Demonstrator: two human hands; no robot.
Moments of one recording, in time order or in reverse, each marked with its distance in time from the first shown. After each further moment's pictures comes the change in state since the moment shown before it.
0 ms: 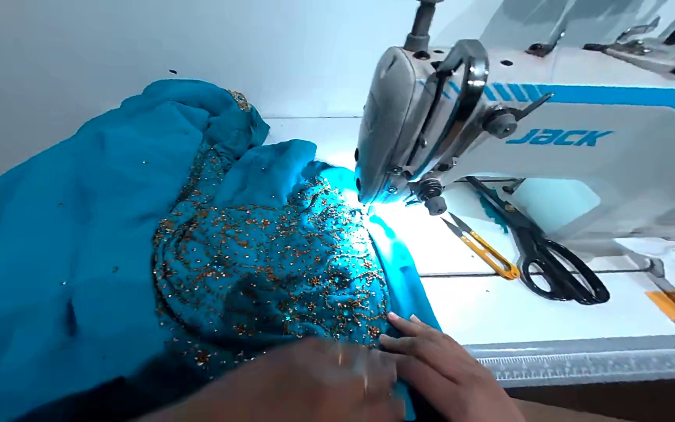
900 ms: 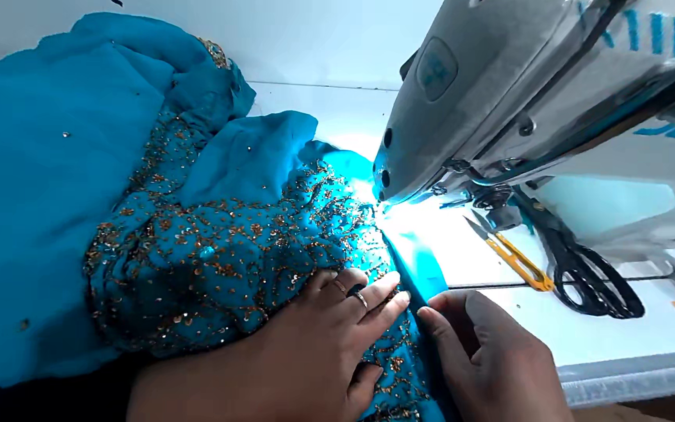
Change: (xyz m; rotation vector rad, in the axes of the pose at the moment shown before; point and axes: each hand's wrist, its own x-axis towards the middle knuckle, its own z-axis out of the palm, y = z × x) left_hand 0.040 -0.091 0.058 0.209 0.200 -0.129; right_hand 0.057 -0.010 0.003 -0.221 0.212 0.629
